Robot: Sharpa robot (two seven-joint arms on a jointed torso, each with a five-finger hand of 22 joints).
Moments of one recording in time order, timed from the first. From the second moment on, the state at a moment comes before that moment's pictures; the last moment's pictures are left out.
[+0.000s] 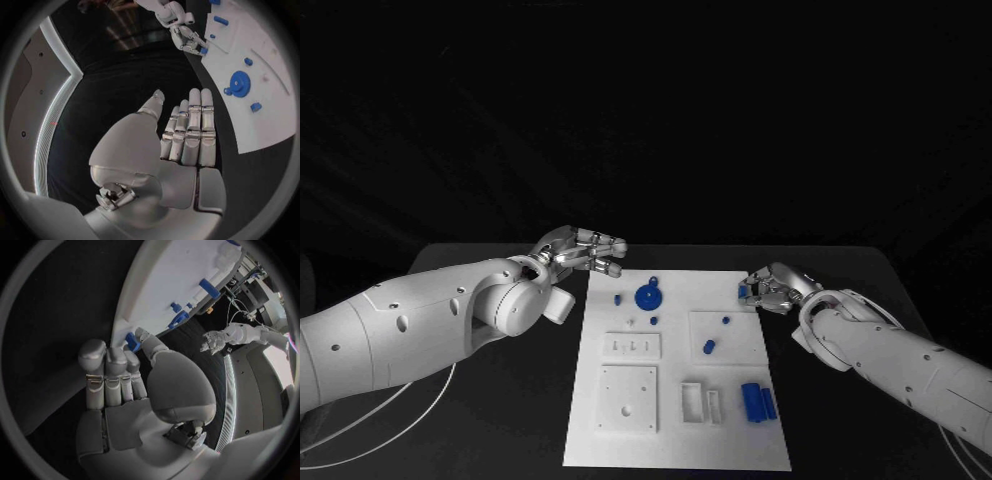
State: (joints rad) left arm 1.29 -0.75 -0.14 1.33 -0.17 -0.20 0.24; left_hand 1.35 0.00 0.07 -0.02 0.07 0.98 0.15 0.06 0.06 1.14 0.12 0.06 0.06 1.29 0.06 0.16 0.12 0.08 1.07 0.05 0.40 0.17; right arm 0.90 -0.63 0.28 0.92 -1.32 -0.33 0.15; right_hand 1.27 -0.08 0.24 -0.16 0.25 1.08 0.10 0.07 0.07 1.26 0.01 1.06 1.24 1.44 -0.07 1.01 1.02 0.07 1.47 -0.09 0.81 1.31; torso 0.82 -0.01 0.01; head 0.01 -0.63
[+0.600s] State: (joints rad) left arm 1.29 -0.75 -0.14 1.33 -0.17 -0.20 0.24; left_hand 1.35 0.00 0.07 -0.02 0.07 0.98 0.15 0.06 0.06 1.14 0.12 0.06 0.06 1.29 0.06 0.16 0.12 0.08 1.07 0.05 0.41 0.17; right arm 0.90 -0.63 0.28 0.92 -1.32 -0.35 0.14; right_hand 1.26 -0.03 0.36 -0.19 0.12 1.19 0.08 0.06 0.07 1.27 -0.01 1.06 1.25 1.44 -0.08 1.01 1.03 0.07 1.47 -0.10 0.81 1.31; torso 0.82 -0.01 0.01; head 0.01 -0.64
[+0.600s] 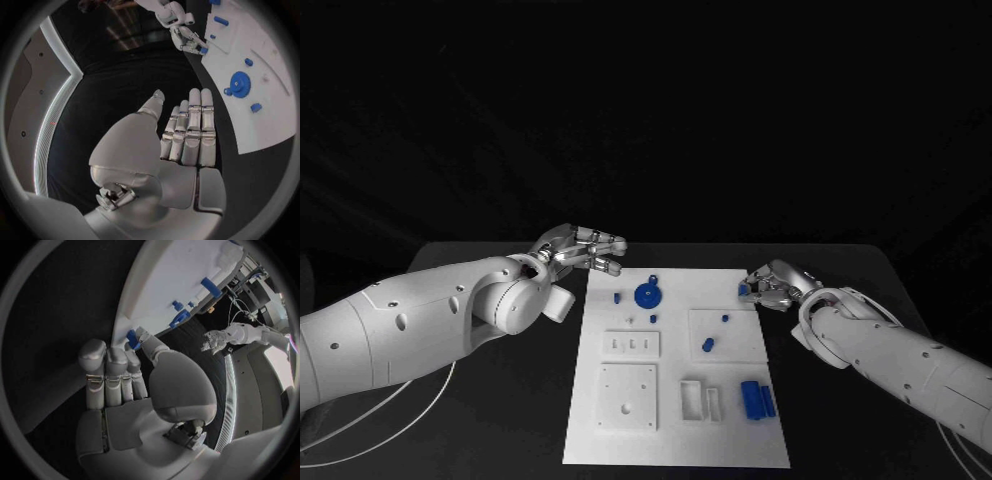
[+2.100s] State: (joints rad) left arm 1.33 -0.56 -0.13 1.24 -0.39 -0.13 -0.25; left_hand 1.14 -0.04 -0.08 0.20 0.05 1.09 0.09 0.06 0.09 1.41 0.03 0.12 0.07 1.26 -0.03 0.78 0.38 0.05 1.05 -0.05 0.72 0.45; right arm 1.02 -0.60 0.22 1.30 -1.45 -0.34 -0.13; right_hand 1.26 -0.02 0.35 -0.21 0.14 1.19 0.08 0.06 0.07 1.27 -0.02 1.06 1.25 1.44 -0.08 1.01 1.04 0.07 1.47 -0.10 0.81 1.31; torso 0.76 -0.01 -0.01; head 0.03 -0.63
